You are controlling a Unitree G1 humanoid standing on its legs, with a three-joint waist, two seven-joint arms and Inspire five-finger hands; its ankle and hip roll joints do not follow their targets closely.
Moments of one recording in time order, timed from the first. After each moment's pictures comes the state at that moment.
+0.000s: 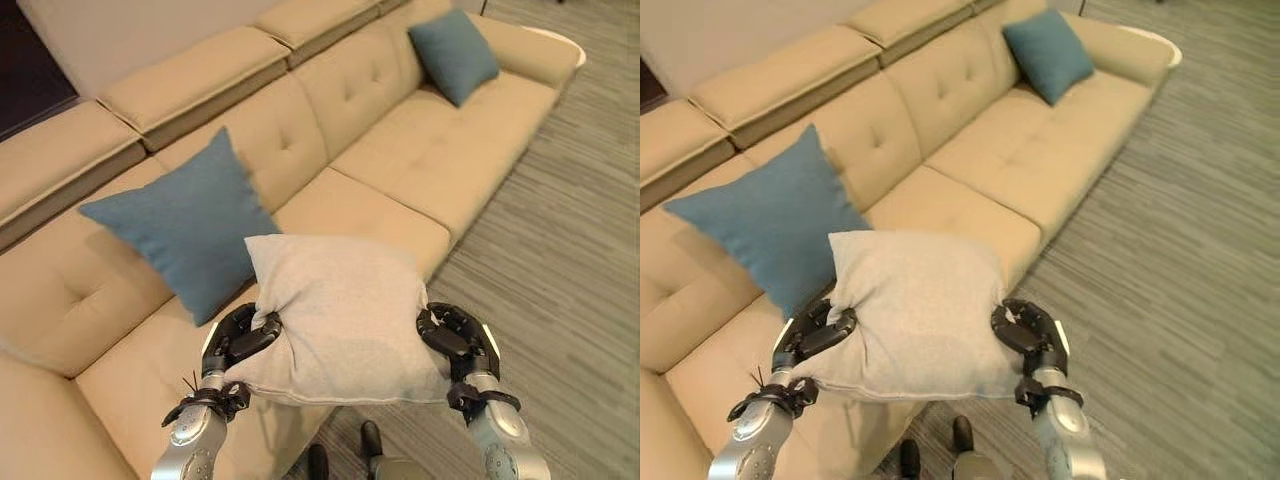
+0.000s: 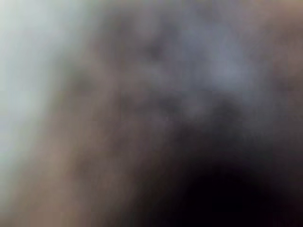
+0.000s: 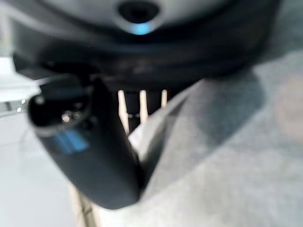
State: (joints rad) left arm 0.17 0.35 -0.14 0.09 -0.67 -0.10 0.07; right arm 0.06 -0.23 0.07 0.17 0.46 -0.06 -0.12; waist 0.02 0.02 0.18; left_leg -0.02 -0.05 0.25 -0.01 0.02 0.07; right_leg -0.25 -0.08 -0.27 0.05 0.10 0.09
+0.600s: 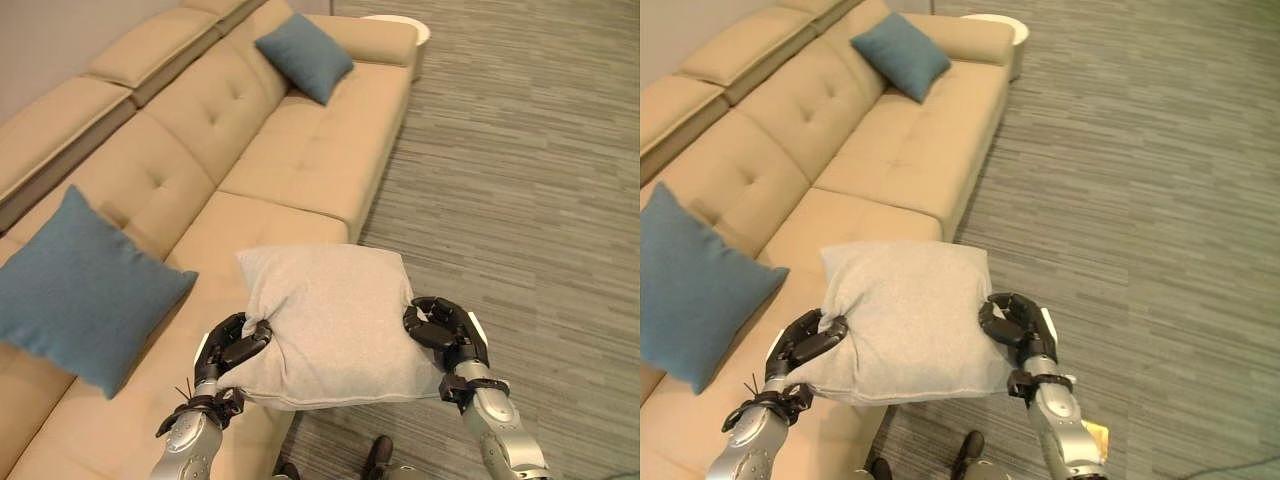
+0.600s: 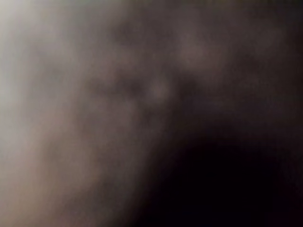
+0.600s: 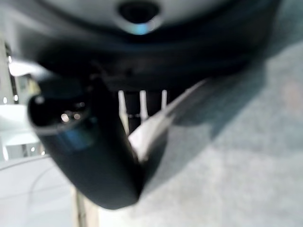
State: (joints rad) left arm 0.15 0.30 -0.17 0.11 -0.67 -0.08 0.08; right arm 0.07 -0.34 0.08 0.14 0.40 -0.03 -0.13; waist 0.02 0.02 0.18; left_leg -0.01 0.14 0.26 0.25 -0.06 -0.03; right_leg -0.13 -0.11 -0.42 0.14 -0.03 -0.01
